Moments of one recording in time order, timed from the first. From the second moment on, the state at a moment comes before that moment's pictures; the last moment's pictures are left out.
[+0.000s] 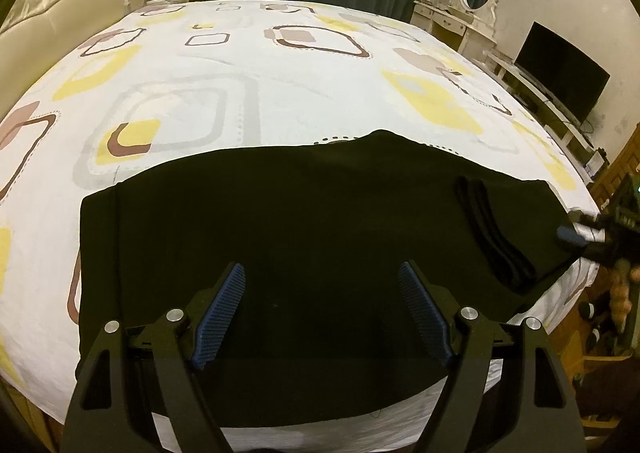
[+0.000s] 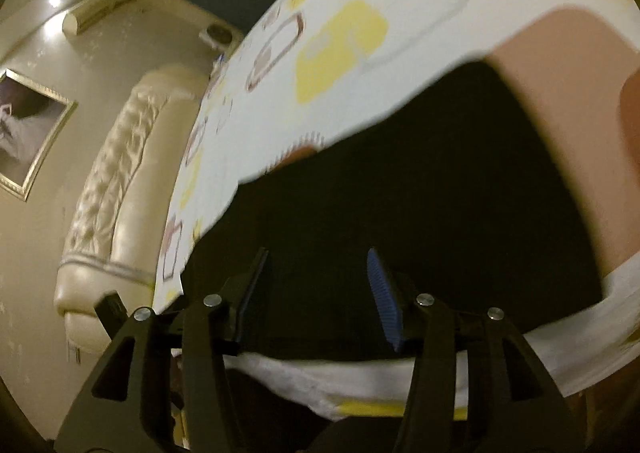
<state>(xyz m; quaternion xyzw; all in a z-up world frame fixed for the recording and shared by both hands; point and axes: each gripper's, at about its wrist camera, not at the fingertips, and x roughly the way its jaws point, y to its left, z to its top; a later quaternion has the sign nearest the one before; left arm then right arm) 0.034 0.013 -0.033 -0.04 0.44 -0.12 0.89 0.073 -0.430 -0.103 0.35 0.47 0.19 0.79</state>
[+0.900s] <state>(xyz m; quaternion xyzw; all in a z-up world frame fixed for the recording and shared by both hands) 0.040 0.183 -0.039 -0.26 0.45 -0.11 0.85 0.064 -0.424 -0.119 0.35 0.47 0.20 0.79</state>
